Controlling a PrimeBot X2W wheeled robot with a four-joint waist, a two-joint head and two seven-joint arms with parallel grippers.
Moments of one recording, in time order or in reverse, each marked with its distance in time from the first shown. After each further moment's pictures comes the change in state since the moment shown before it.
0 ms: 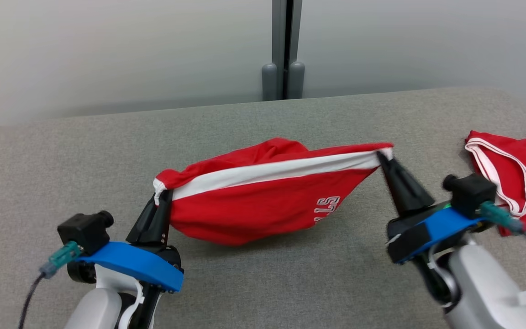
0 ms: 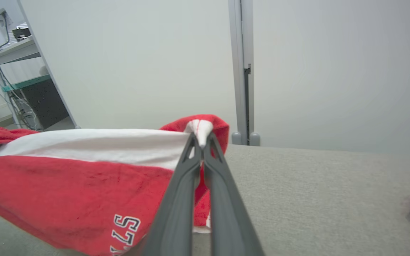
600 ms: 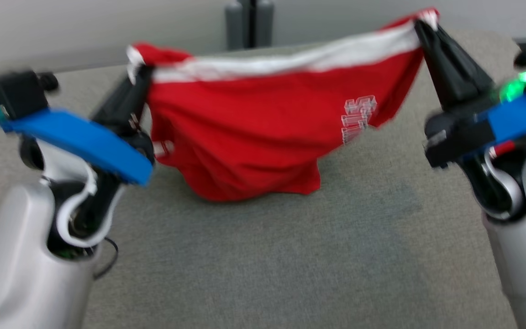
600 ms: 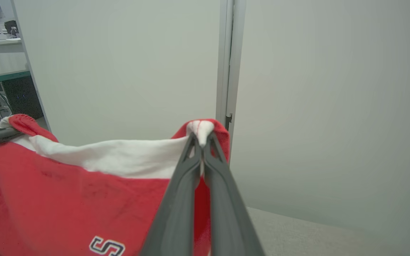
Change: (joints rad) left arm -0.280 0.069 0.068 -0.345 -0.199 0.137 0.439; right arm -0.200 -0.068 -0.139 -0.449 -0.027 0.000 0.391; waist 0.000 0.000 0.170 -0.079
